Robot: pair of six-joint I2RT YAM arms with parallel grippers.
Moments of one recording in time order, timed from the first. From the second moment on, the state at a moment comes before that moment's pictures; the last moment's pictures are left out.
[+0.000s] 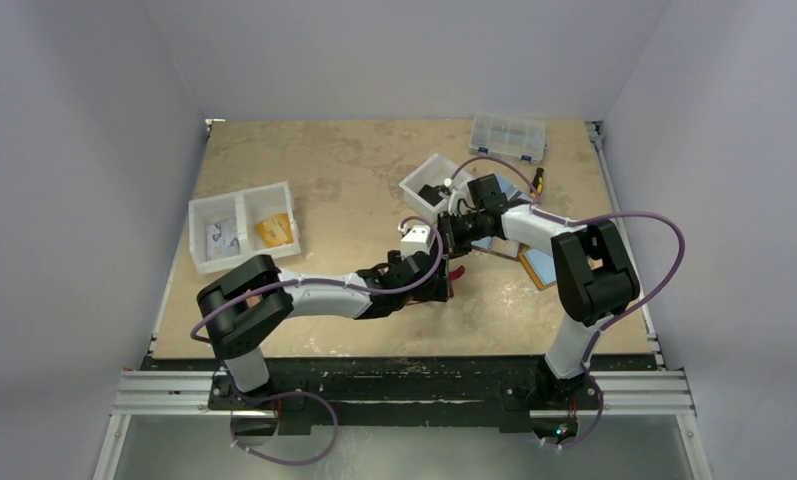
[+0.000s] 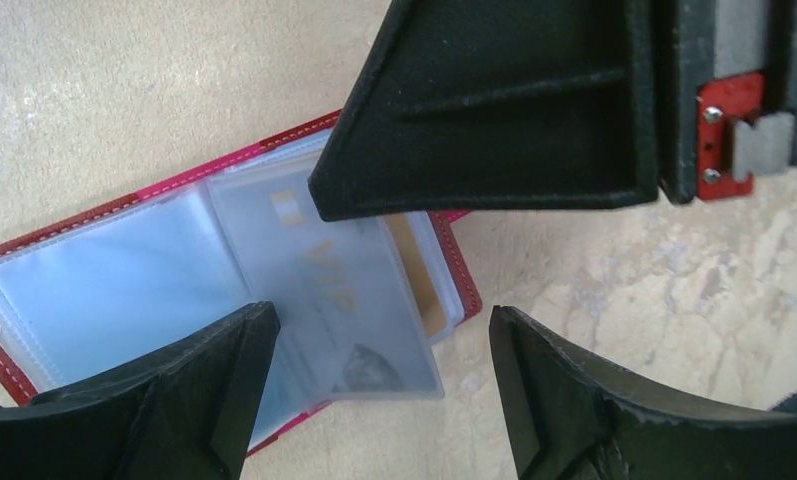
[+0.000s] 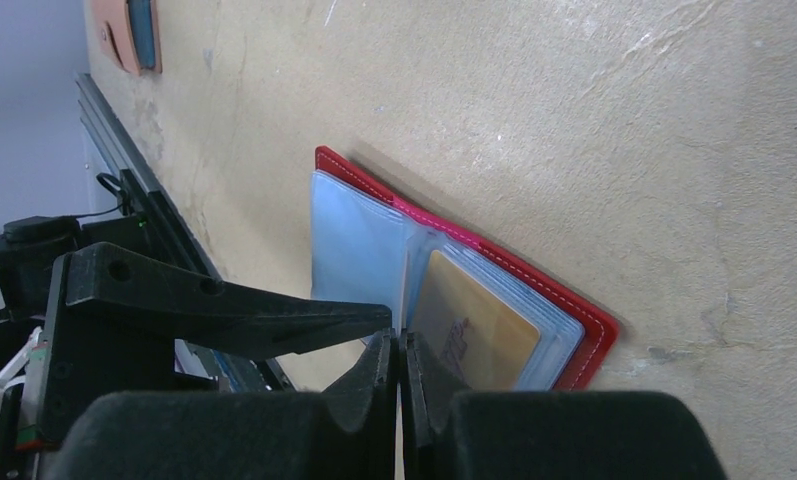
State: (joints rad) left arm -1.08 1.72 0.89 0.13 -0.39 -0.78; right arm 0.36 1.79 1.07 -0.33 -0.75 0.25
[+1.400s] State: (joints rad) left arm -0.84 1.59 0.58 0.37 -0.09 -0.98; right arm 0.38 1.71 1.12 -0.51 -0.97 -0.17
